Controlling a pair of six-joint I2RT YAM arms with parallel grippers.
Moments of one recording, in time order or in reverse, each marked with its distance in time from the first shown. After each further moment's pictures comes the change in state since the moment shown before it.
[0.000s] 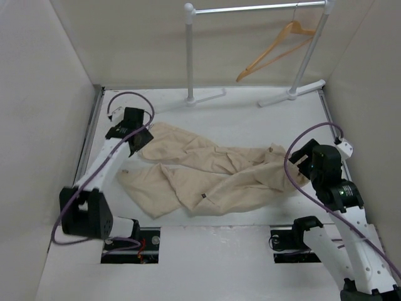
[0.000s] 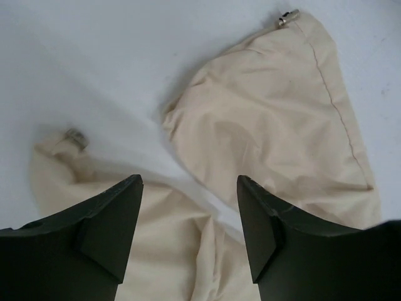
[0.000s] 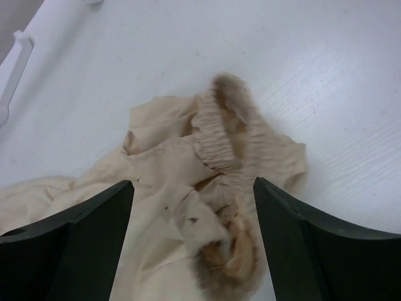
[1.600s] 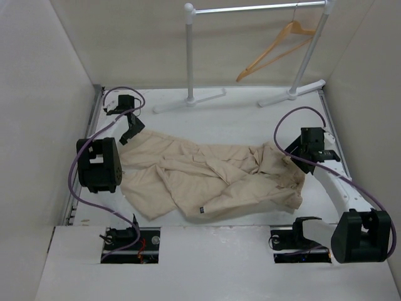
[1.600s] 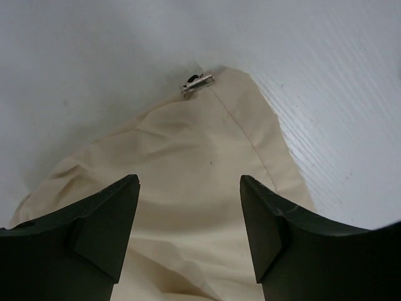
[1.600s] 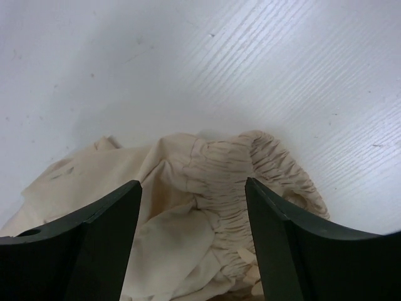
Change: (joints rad) left arm 0.181 0.549 0.283 0.157 0.037 0.071; right arm -0.150 0.528 0.002 0.229 -0.126 -0.009
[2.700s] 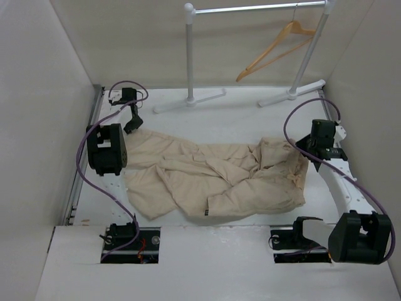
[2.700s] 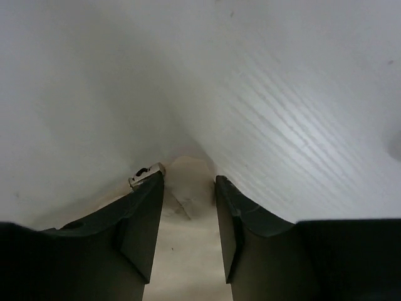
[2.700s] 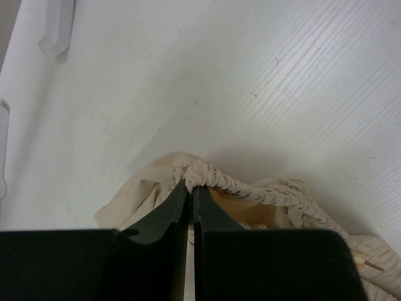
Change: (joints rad) left arm 0.012 0.294 0.299 -0.016 -0.011 0.089; right arm -0.089 -0.008 0.047 0.126 -0.040 0.070
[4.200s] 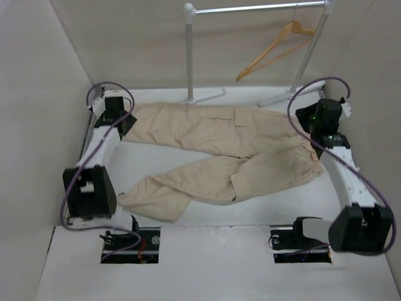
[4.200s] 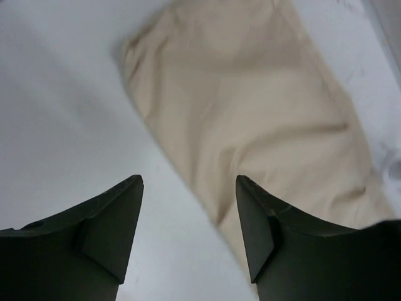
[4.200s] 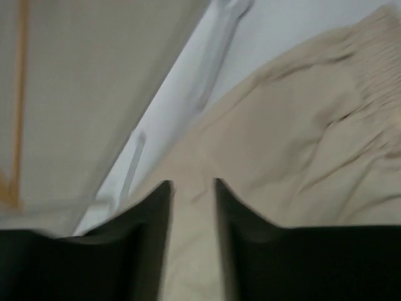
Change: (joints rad) left arm 0.041 -0.496 -0.370 0.142 0.034 -0.169; right arm -0.033 0.149 0.227 0.206 -0.056 0.083
